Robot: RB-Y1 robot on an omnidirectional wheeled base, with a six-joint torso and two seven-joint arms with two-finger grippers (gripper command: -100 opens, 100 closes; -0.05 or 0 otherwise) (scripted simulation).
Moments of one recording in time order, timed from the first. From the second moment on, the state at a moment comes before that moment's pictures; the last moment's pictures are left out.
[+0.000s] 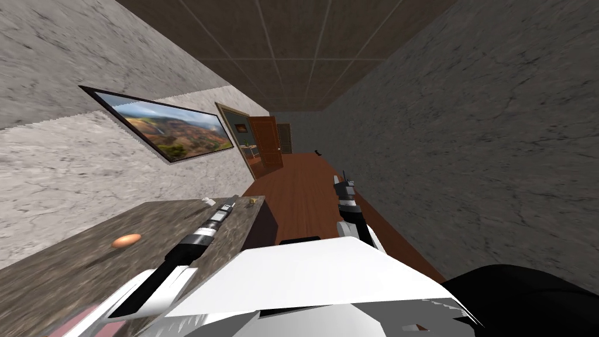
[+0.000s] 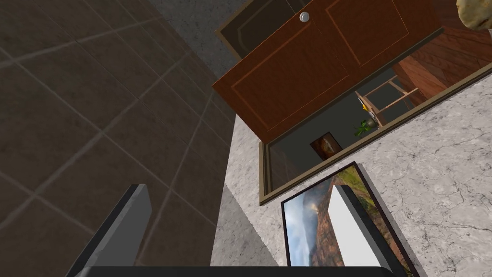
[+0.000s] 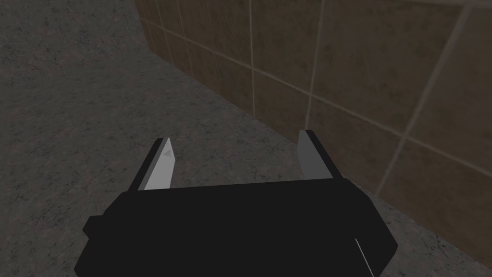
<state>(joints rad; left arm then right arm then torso) 0.73 0.68 0.20 -2.07 0.16 -0.26 -0.13 0.51 0.02 0.05 -2.25 0.06 -0.41 -0.14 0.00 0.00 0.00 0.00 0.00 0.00</state>
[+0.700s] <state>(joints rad) 0.75 0.85 0.16 -2.07 0.22 -0.10 -0.11 0.51 0.02 0.05 -2.25 0.06 -0.41 -0.14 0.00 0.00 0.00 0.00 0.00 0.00</state>
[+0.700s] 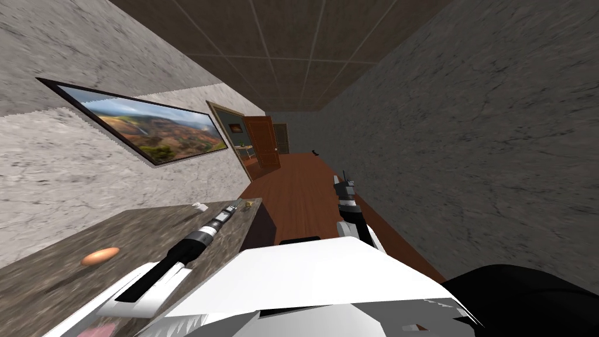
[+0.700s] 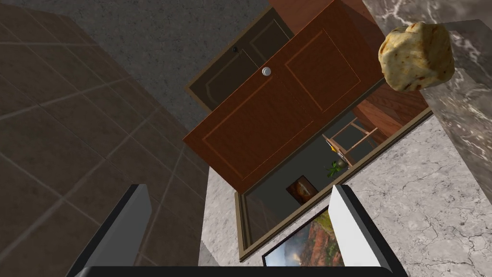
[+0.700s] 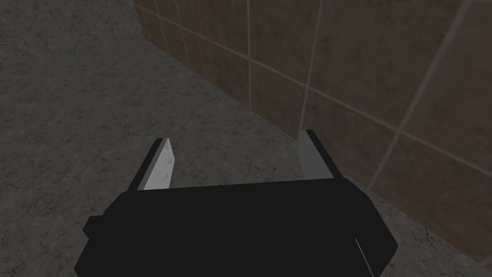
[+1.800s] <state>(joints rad) 0.77 1.07 0.07 -2.09 0.31 0.15 -0.06 0.51 0.02 0.05 -2.25 0.06 -0.41 -0.14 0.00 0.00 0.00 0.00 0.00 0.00</state>
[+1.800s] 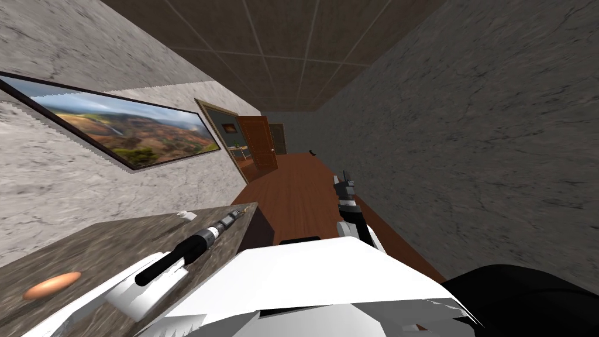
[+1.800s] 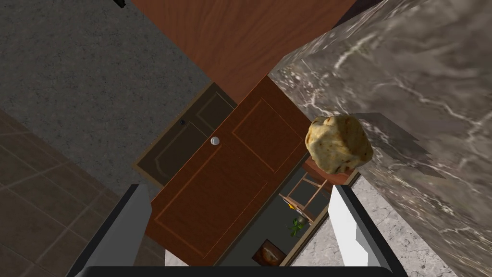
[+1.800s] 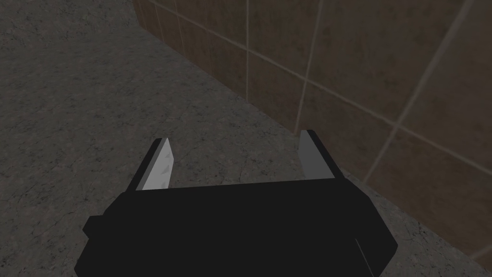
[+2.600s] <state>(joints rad) 0.77 1.21 0.00 -2.12 0.37 0.32 -0.03 0.51 0.02 0.05 -2.25 0.06 -0.41 -0.14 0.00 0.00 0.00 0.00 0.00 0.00</state>
